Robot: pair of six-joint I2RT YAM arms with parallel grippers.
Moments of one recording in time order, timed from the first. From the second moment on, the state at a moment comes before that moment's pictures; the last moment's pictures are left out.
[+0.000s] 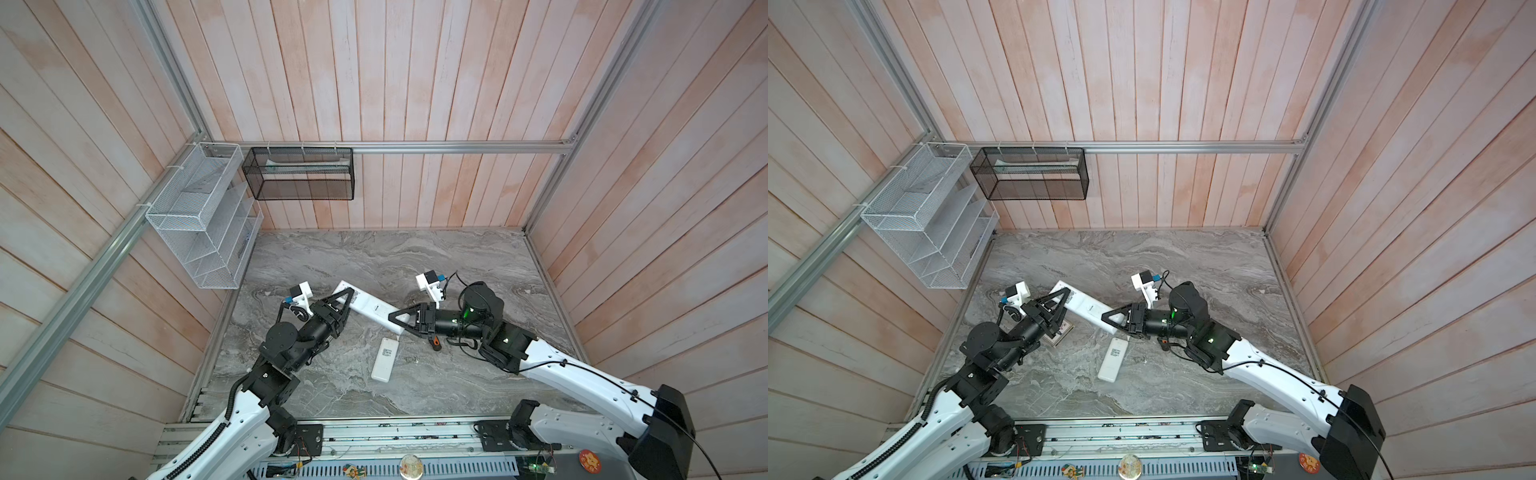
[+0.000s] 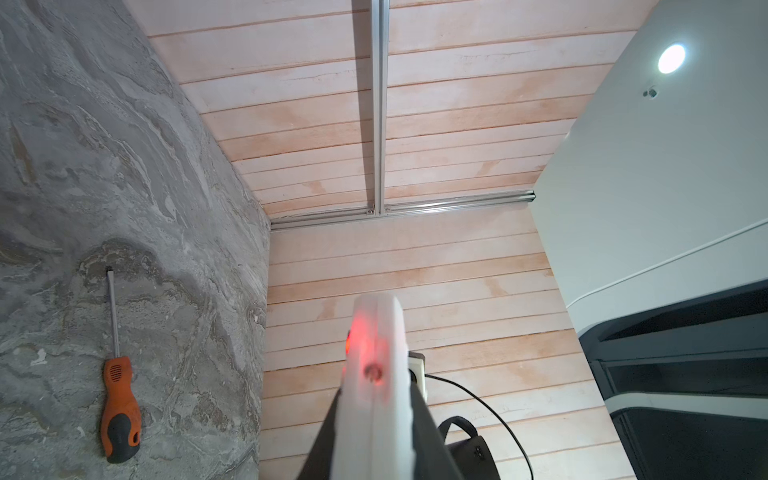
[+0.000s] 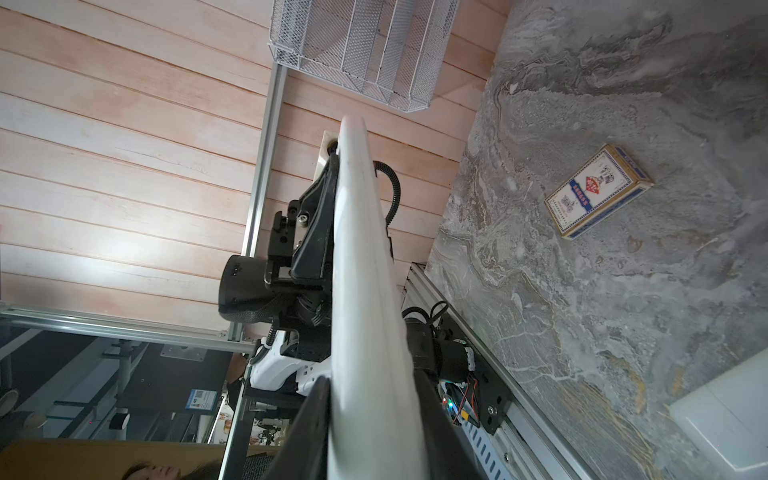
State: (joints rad) left arm -0.57 0.66 0.46 0.32 0.12 -1.47; right arm 0.85 1.08 0.80 0.16 -0.58 1.18
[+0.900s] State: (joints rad) left arm -0.34 0.71 0.45 0.17 0.84 -1.35; right arm 0.68 1.12 0.80 -0.03 -0.98 0.98
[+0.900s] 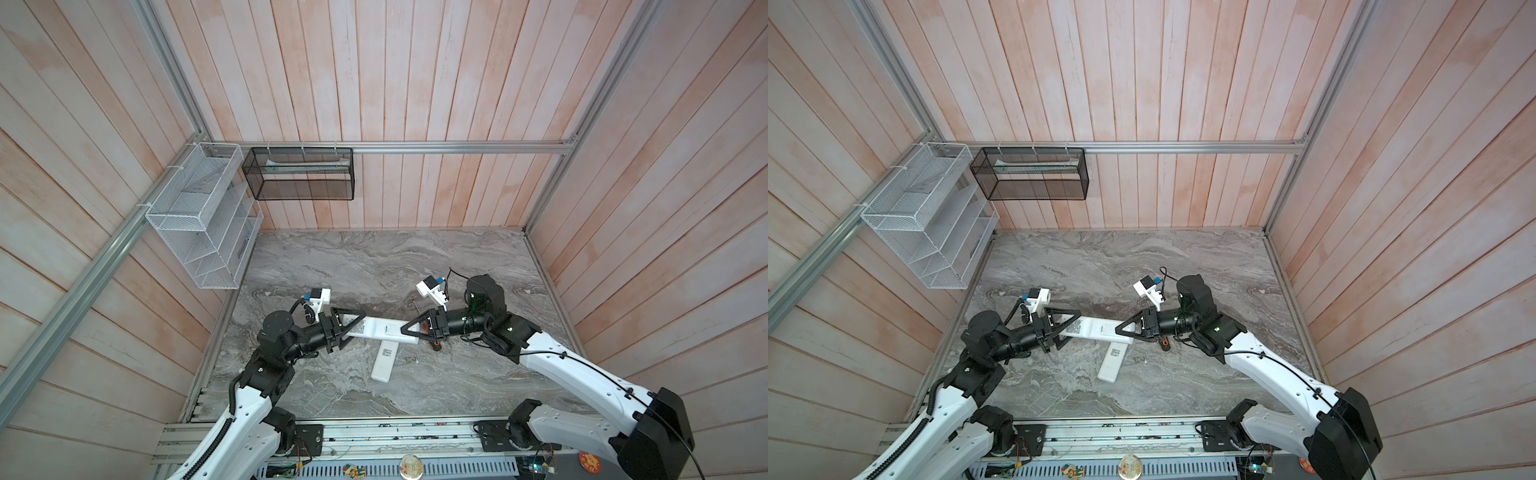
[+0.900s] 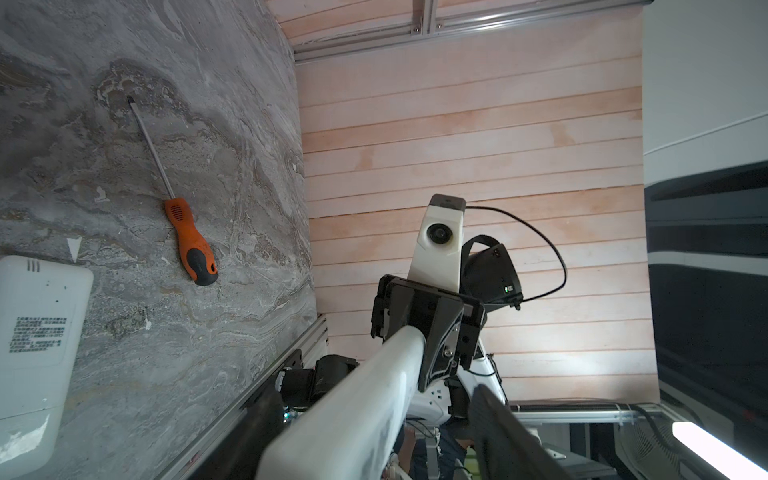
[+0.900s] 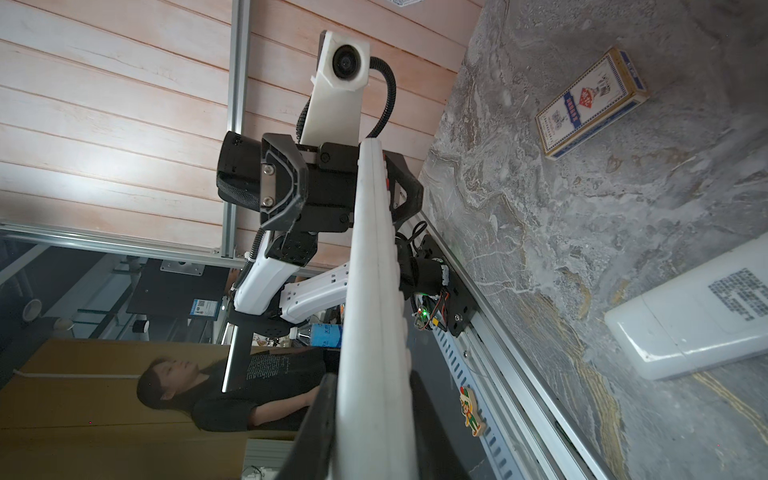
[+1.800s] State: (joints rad) left arm -0.32 0.70 0.53 -0.14 0.81 -1.13; right arm 0.58 1.18 0.96 -0.43 -0.78 0.73
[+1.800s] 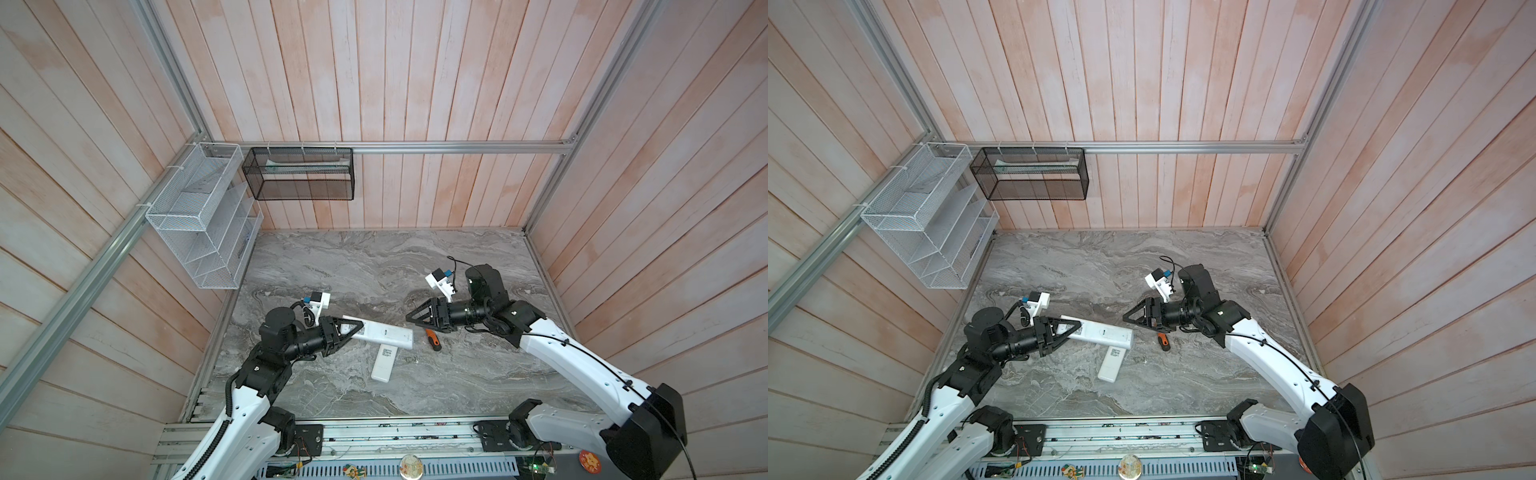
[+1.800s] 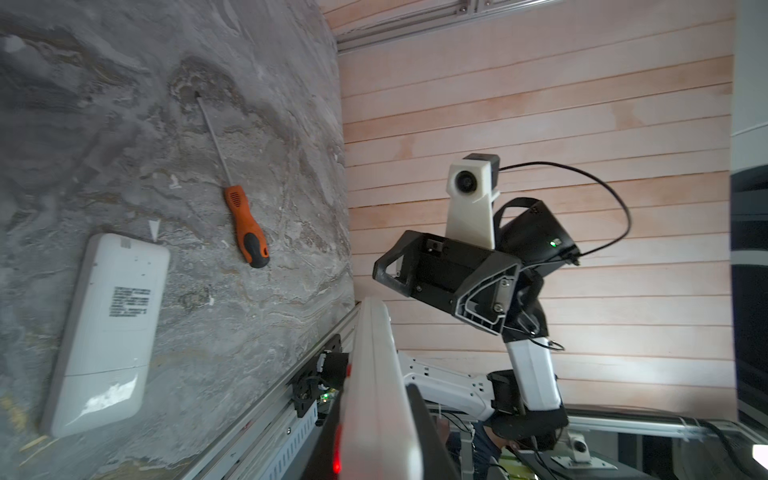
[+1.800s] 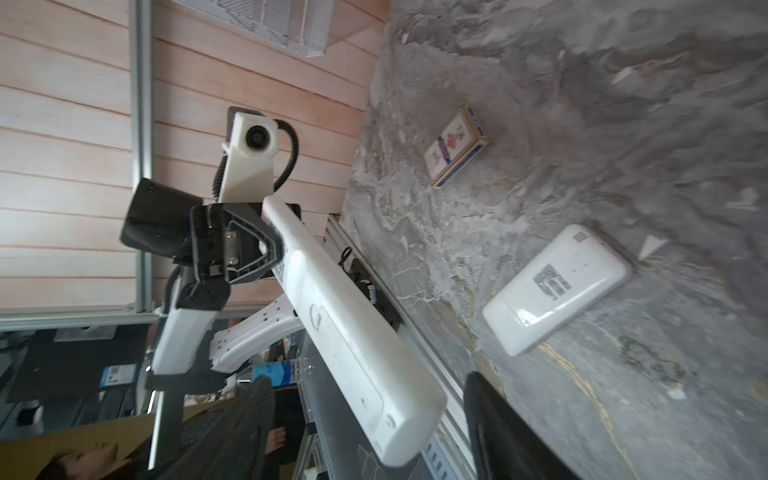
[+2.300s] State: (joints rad) left arm -0.41 0.69 0.55 -0.51 0.52 -0.90; right arm 0.79 1.18 0.91 -0.55 -0.52 0.77
